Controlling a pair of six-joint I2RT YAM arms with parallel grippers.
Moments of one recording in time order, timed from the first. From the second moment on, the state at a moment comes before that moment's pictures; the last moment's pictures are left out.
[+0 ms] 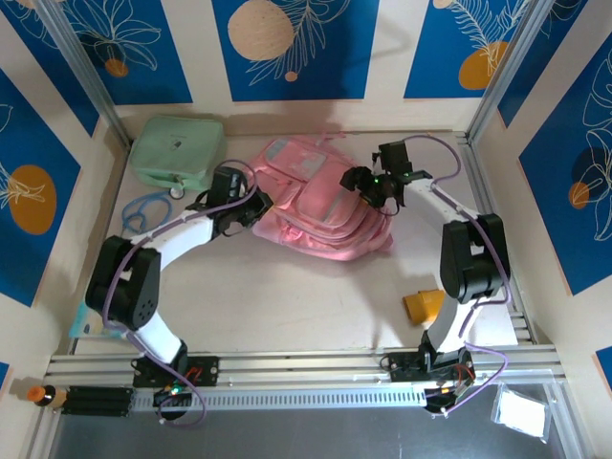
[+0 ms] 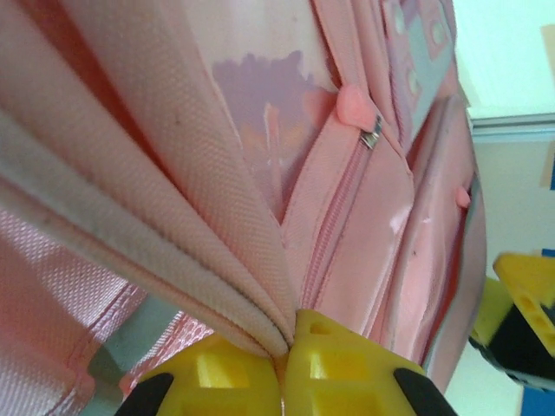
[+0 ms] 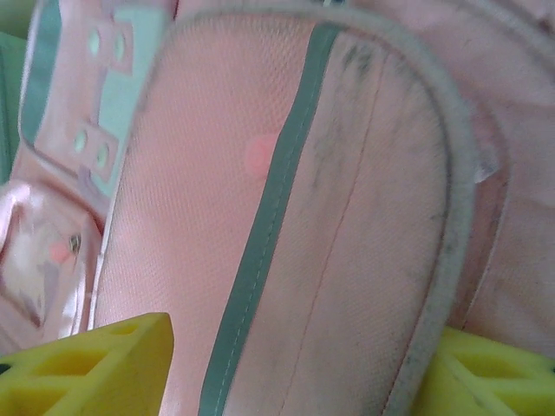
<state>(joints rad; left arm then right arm) -0.40 1.63 1.02 -0.06 0.32 -1.05 0.22 1.80 1.31 -0.36 -0.37 0.69</state>
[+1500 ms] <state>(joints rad) -0.50 1.62 0.96 0.09 0.16 -1.26 0.77 1.64 1.11 -0.30 -0.01 0.95</state>
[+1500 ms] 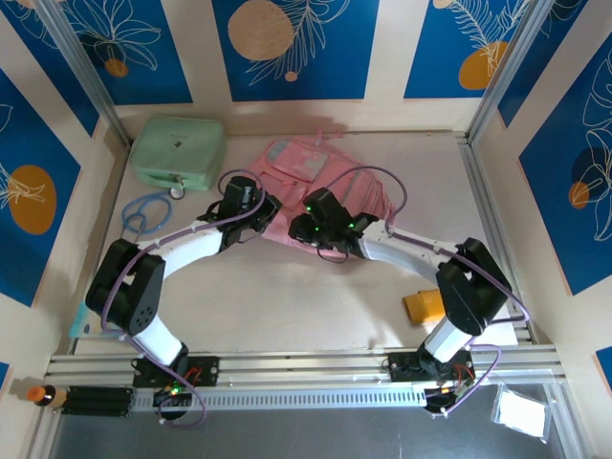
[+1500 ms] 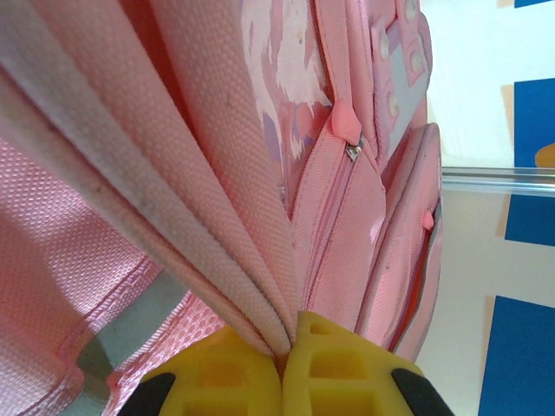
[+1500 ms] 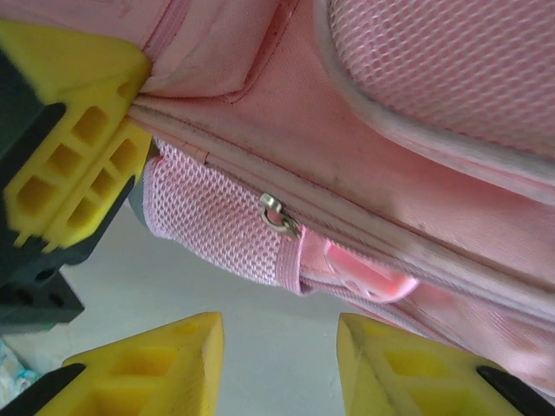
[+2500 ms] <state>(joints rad) -0.51 1.62 0.96 0.10 0.13 -1.25 0.78 1.86 1.33 -0.42 0.16 0.94</state>
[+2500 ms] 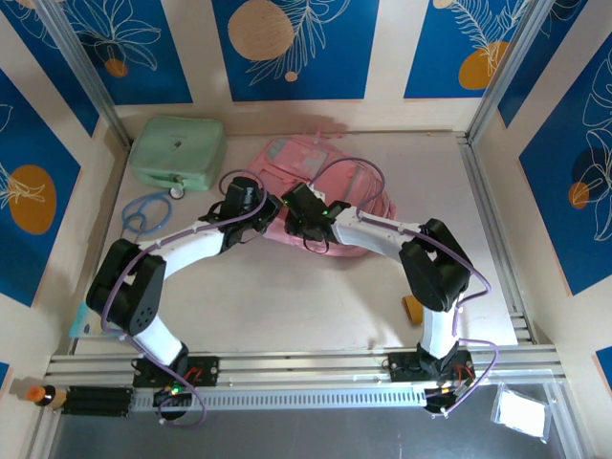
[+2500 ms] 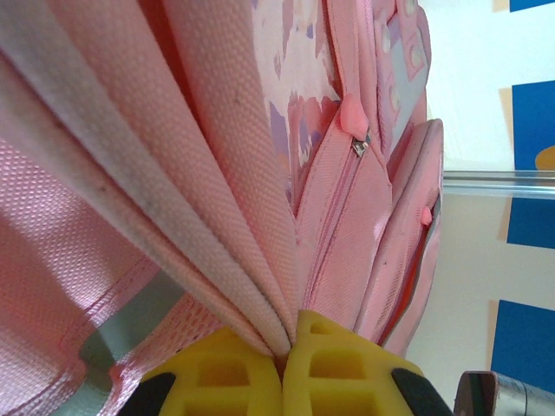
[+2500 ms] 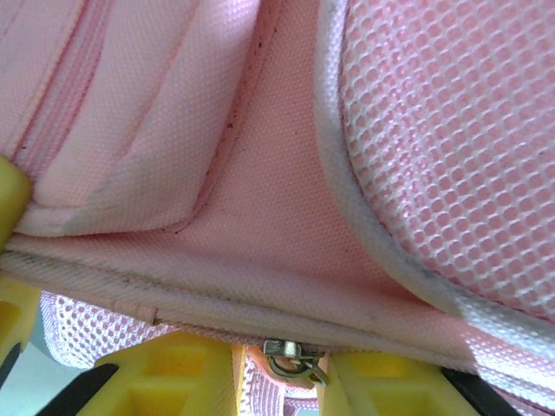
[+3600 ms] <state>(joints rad) -0.47 1.62 0.96 0.08 0.21 -1.20 0.69 1.55 0.97 -0.39 0.13 0.79</state>
